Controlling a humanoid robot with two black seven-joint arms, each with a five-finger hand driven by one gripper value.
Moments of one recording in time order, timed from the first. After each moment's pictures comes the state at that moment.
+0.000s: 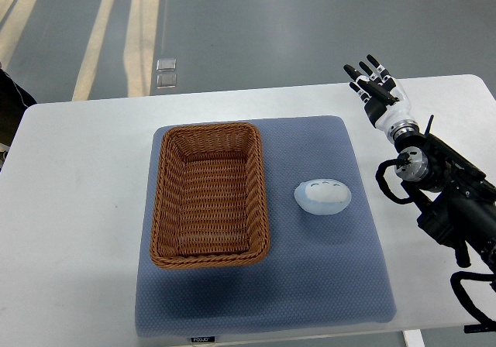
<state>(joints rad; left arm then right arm) -0.03 0.00 -0.17 -0.15 0.06 -0.05 0.00 0.69 -0.07 1.07 0.60 -0.32 0.02 0.28</state>
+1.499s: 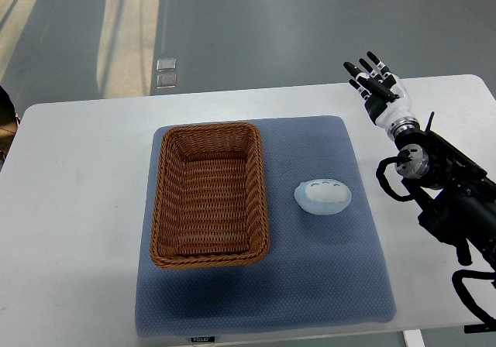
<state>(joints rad) -0.02 0.00 -0.16 -0.14 0.06 -0.05 0.00 0.70 -0.08 1.06 0.61 -0.32 0.01 0.27</state>
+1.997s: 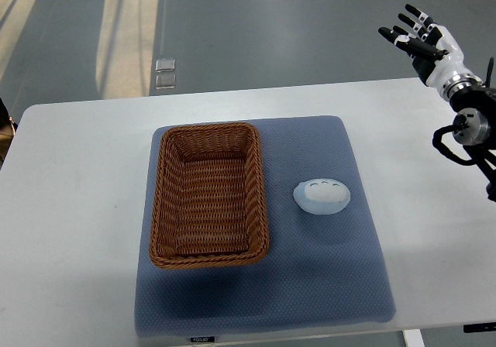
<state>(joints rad) -0.02 0.00 -0.16 -0.14 0.06 -0.05 0.00 0.80 -0.43 0.81 0.83 -0.37 -0.05 0.21</state>
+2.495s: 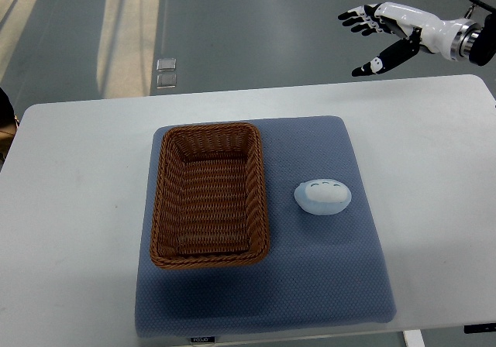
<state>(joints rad) -0.02 0.00 -0.16 -0.14 0.06 -0.05 0.00 1.13 -0.70 0.38 1.06 -1.05 0.30 0.13</state>
